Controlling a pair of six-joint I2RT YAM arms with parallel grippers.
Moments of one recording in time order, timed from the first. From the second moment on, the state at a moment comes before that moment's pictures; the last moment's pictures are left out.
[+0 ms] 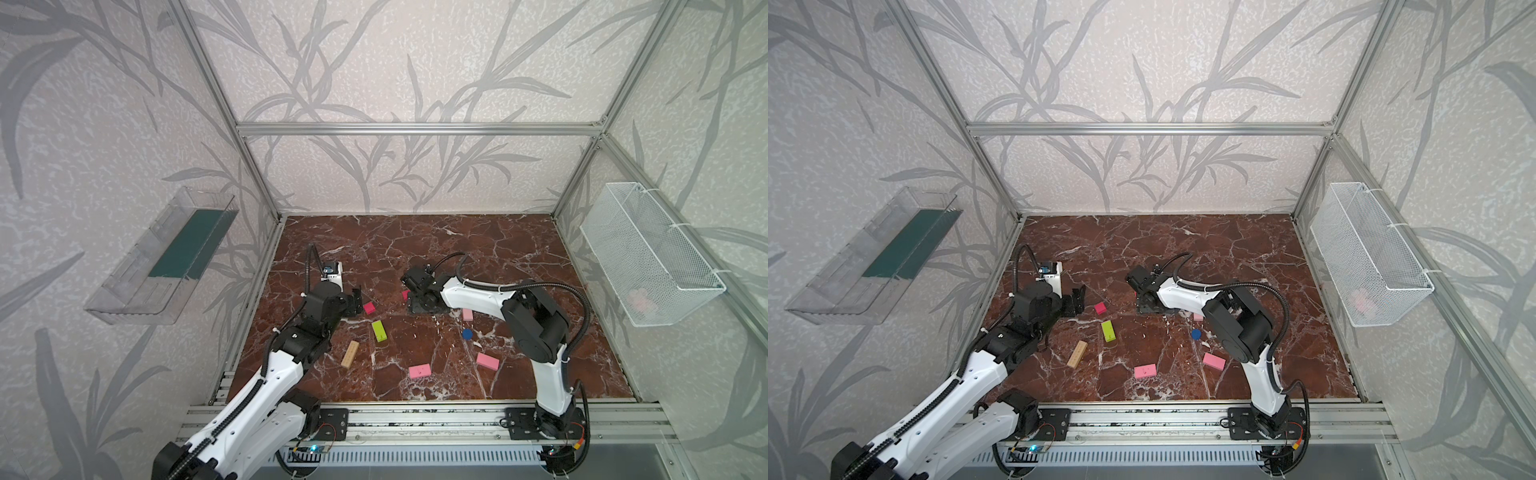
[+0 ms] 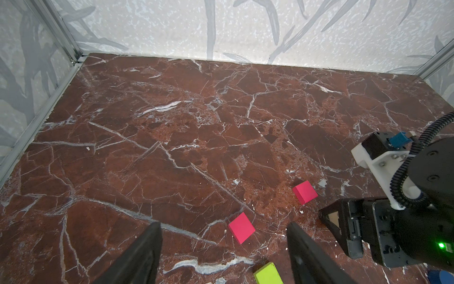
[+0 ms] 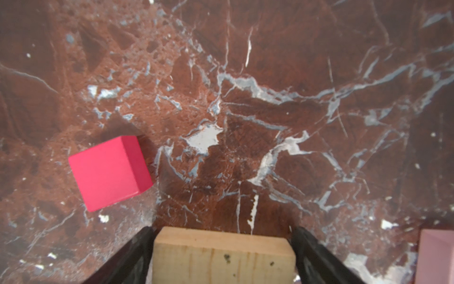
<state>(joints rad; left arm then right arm) -0.41 0.85 0.58 -0.24 -0.24 -0.29 0.82 2.04 1.39 -0.59 0.26 0.79</state>
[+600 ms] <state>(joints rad) -0.41 0.85 0.58 -0.25 -0.24 -0.28 0.82 2.03 1.39 -0.61 0.28 0.79</state>
